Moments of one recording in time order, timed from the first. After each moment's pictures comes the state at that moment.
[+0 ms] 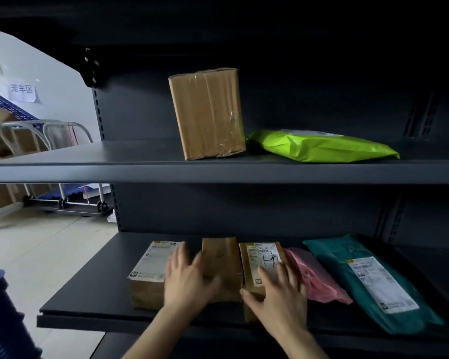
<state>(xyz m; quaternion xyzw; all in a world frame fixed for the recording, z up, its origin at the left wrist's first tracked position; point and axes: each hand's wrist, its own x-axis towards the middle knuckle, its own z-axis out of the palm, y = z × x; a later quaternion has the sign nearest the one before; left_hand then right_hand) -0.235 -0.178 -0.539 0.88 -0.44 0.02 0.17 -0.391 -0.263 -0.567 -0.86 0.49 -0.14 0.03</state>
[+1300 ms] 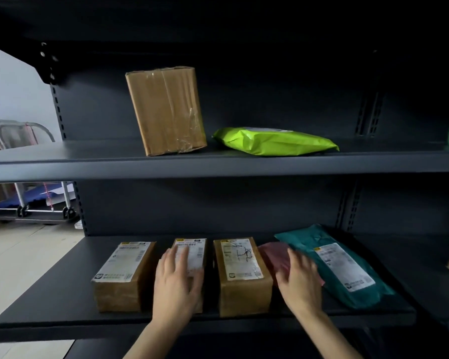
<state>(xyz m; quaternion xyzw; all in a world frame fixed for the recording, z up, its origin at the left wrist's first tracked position) -0.282 -0.179 -0.553 0.79 -0.46 0.05 0.39 -0.470 -0.325 -0.577 -0.79 0.54 -0.29 0.08</state>
